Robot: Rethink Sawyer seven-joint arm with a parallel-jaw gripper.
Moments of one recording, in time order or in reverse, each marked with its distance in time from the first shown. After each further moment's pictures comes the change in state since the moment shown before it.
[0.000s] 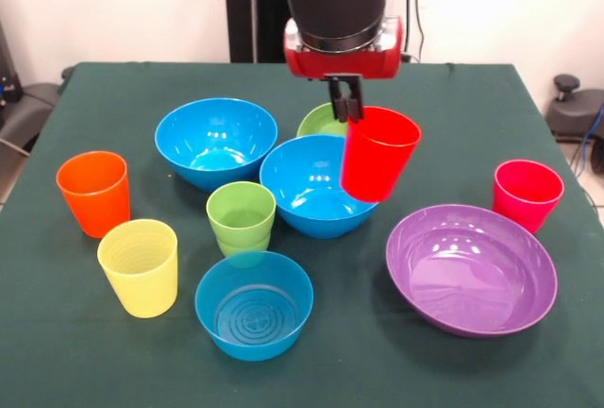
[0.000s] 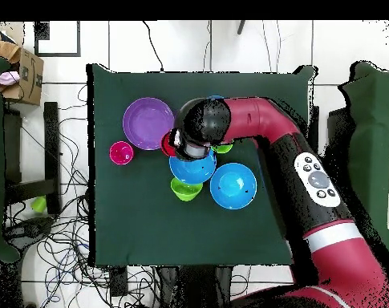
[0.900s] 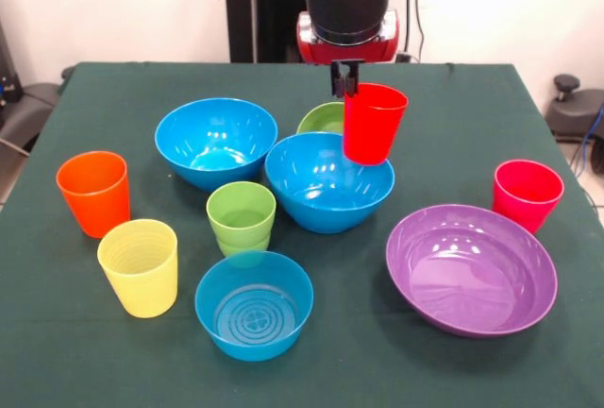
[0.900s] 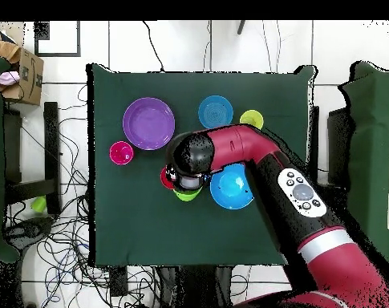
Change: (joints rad) arm -0.007 -0.015 0.000 0.197 -0.109 -0.031 -0.021
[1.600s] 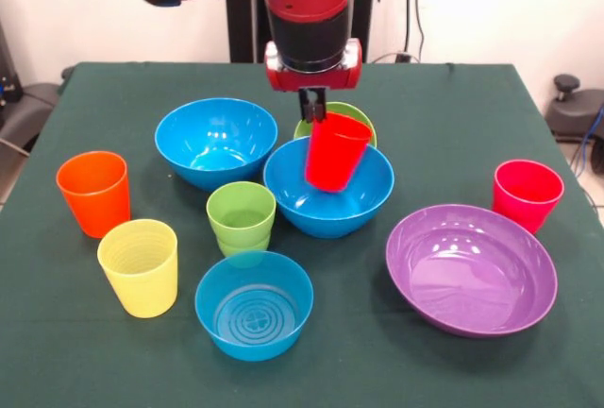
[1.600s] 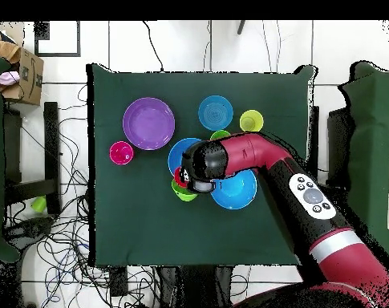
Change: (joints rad) arm -0.063 0.067 0.000 -0.009 -0.092 -0.066 -0.001
